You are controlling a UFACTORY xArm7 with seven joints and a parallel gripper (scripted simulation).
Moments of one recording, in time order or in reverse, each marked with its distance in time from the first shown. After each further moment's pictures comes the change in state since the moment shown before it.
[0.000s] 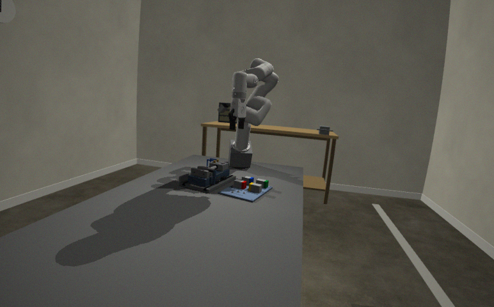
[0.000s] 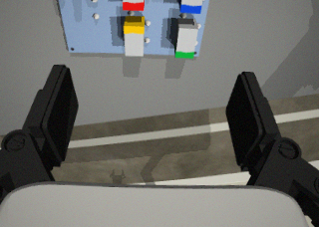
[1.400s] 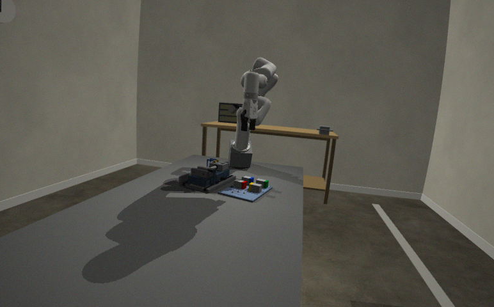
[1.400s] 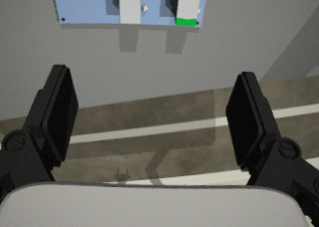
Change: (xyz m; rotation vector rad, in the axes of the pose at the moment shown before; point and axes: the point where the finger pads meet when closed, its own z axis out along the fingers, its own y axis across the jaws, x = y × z) arm -0.065 0.006 0.000 0.000 -0.001 0.000
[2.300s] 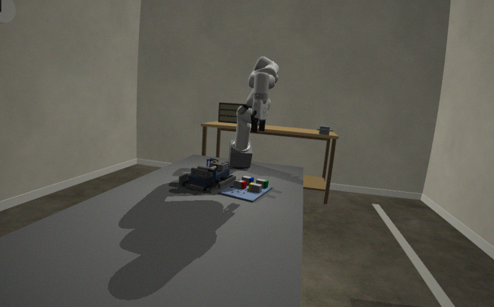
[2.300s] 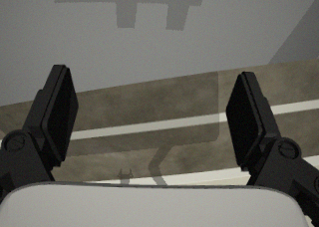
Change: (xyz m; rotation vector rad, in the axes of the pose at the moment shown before) arm -0.054 0.004 0.000 0.000 0.001 0.000
